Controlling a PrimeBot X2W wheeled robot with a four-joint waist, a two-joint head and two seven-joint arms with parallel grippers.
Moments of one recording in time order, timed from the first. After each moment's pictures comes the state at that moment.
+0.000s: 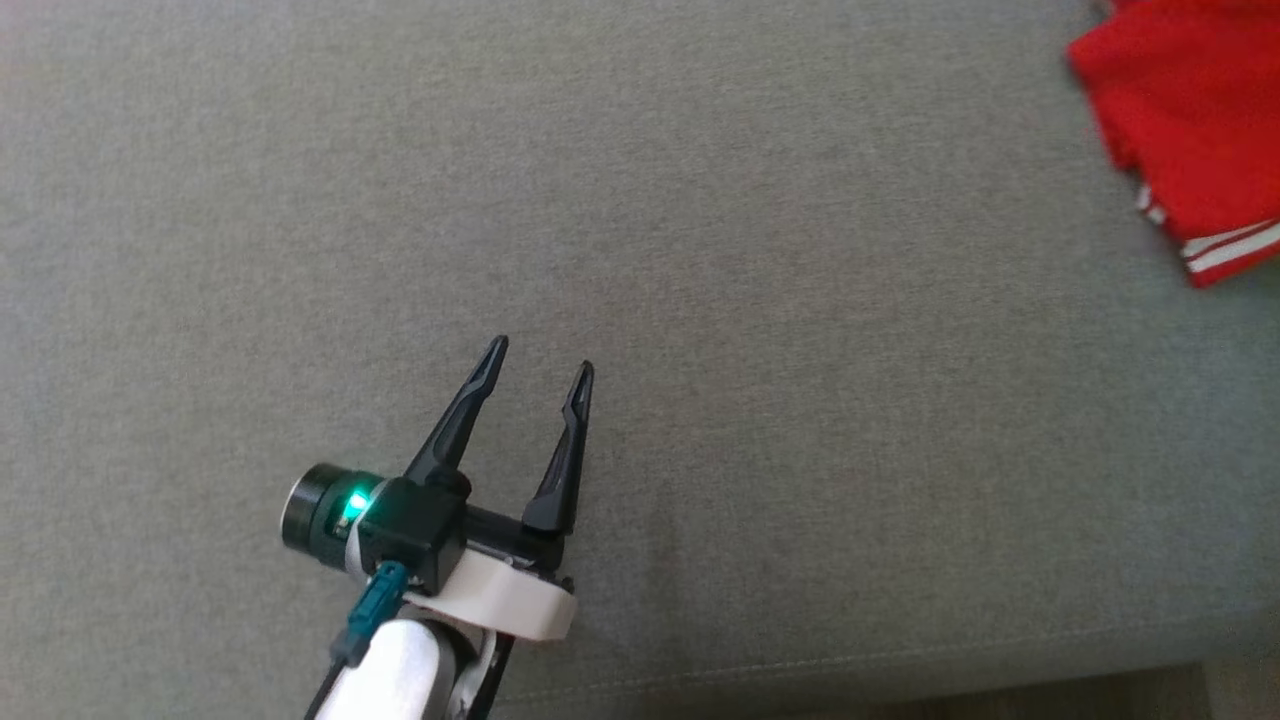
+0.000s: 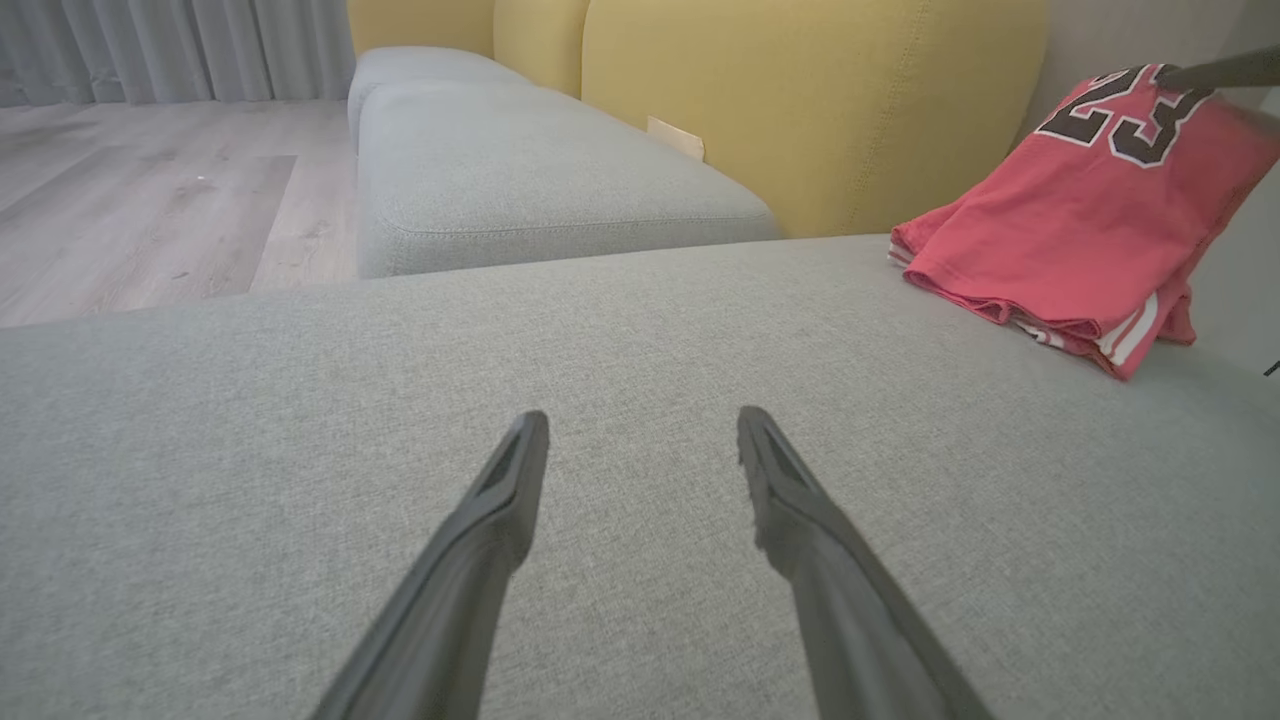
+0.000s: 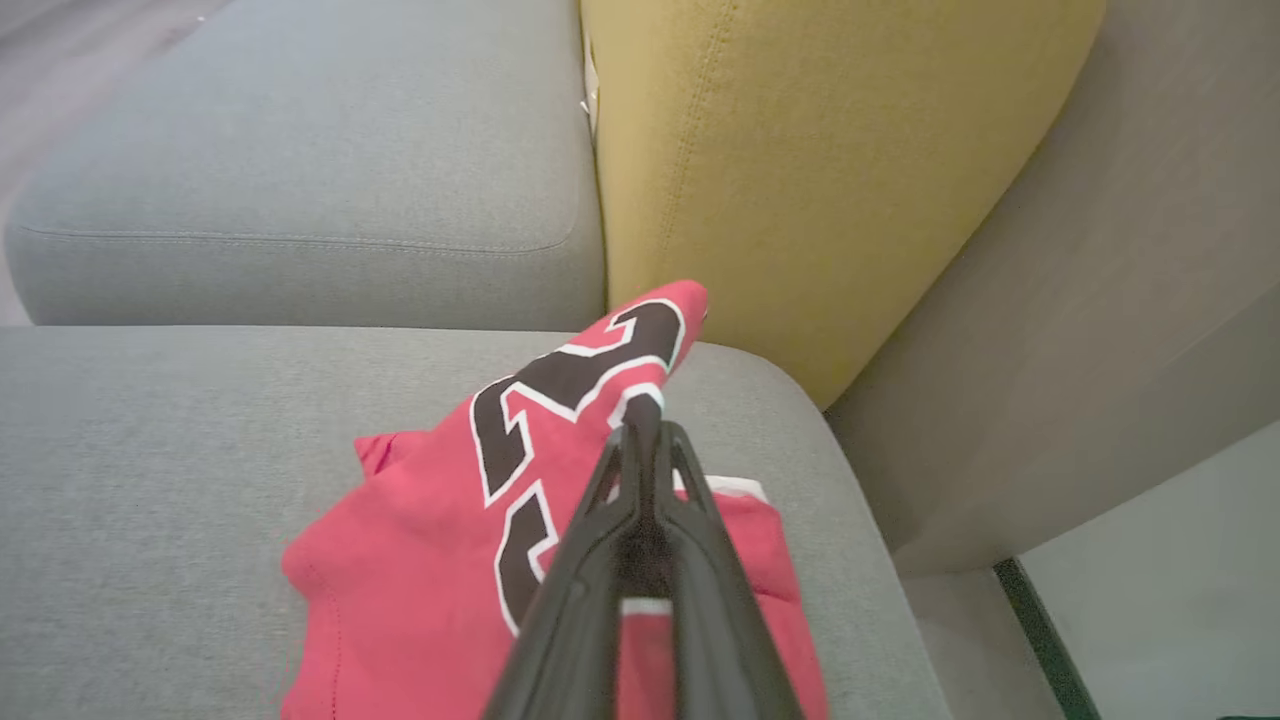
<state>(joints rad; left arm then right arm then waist) -0.09 0.06 -0.42 0.01 -0.06 0.04 -0.25 -0.97 -0.80 0.41 0.75 0.67 0.13 0.25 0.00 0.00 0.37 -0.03</state>
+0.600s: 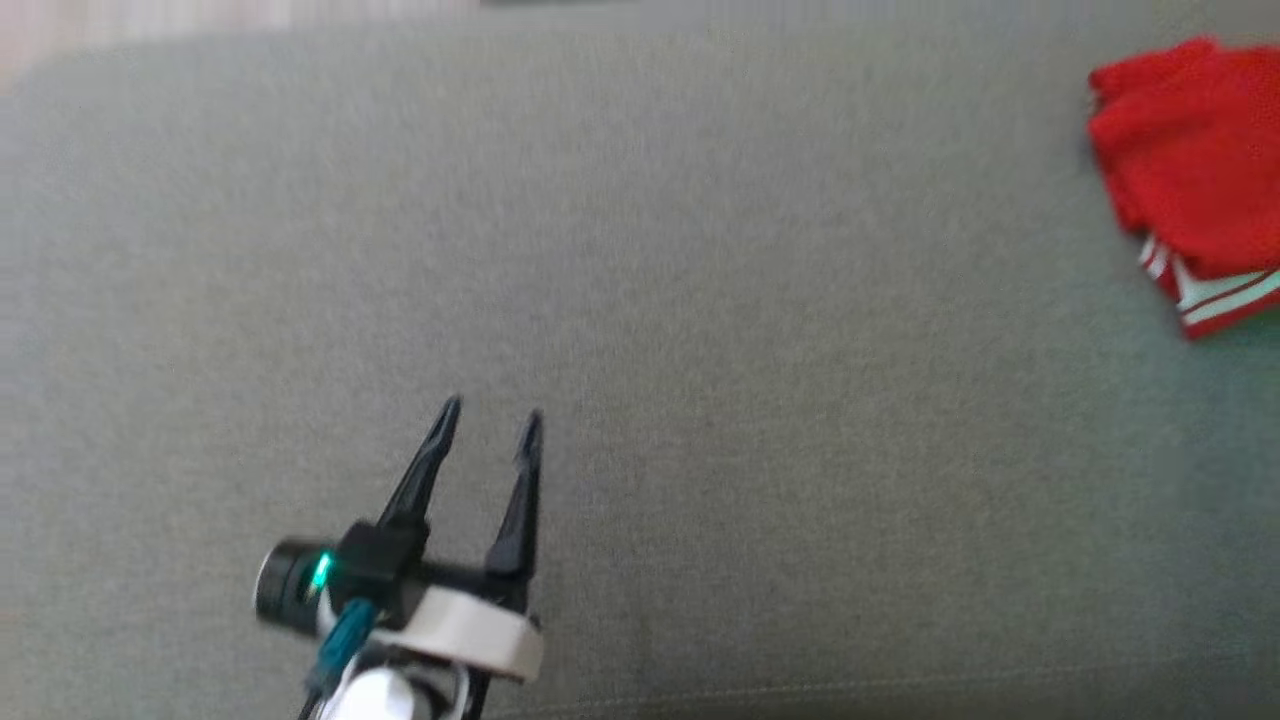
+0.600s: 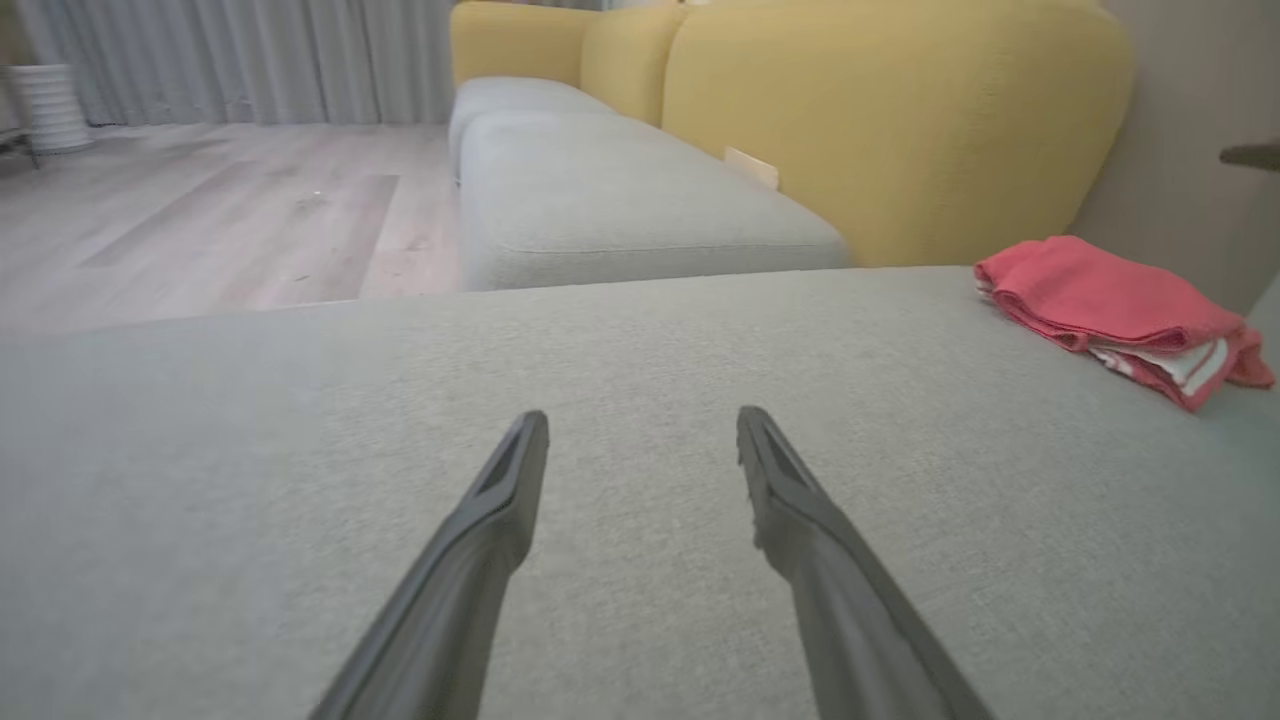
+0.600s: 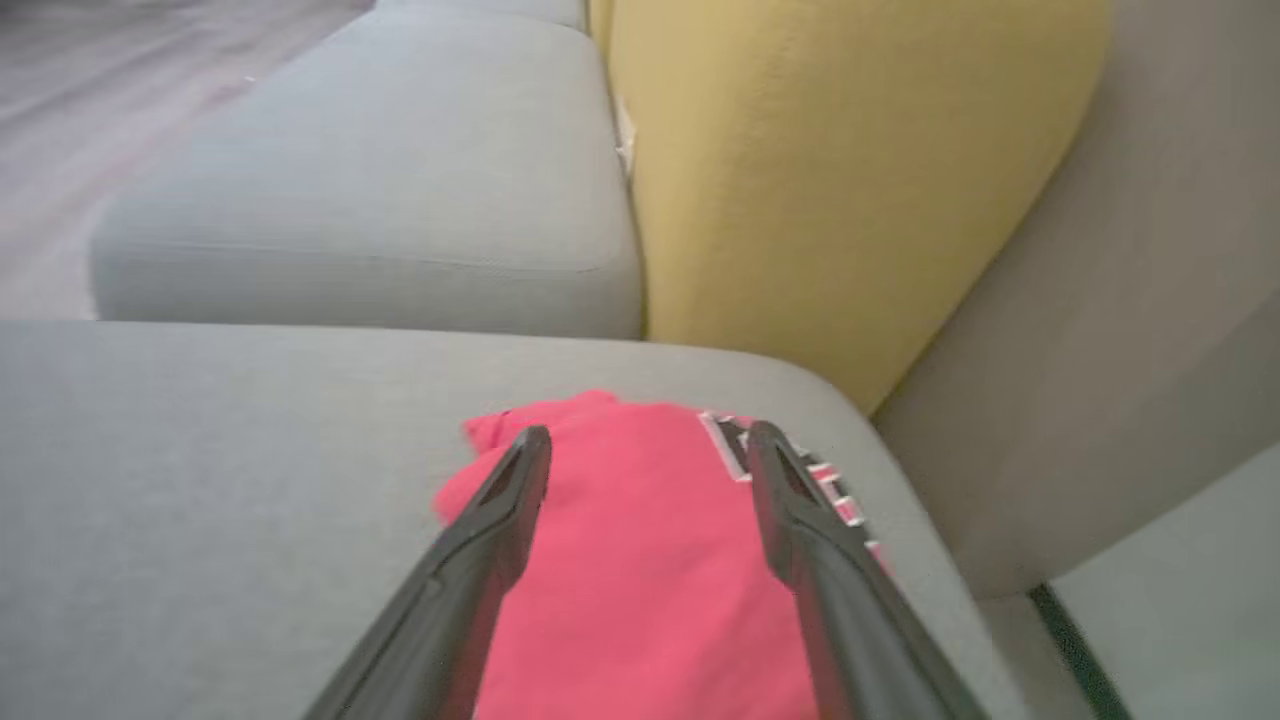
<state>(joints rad) -0.02 0.06 -0.37 0.04 -0.10 0.07 -0.25 -0.77 -0.60 0.15 0.78 0.35 0.13 0.13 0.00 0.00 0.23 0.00</state>
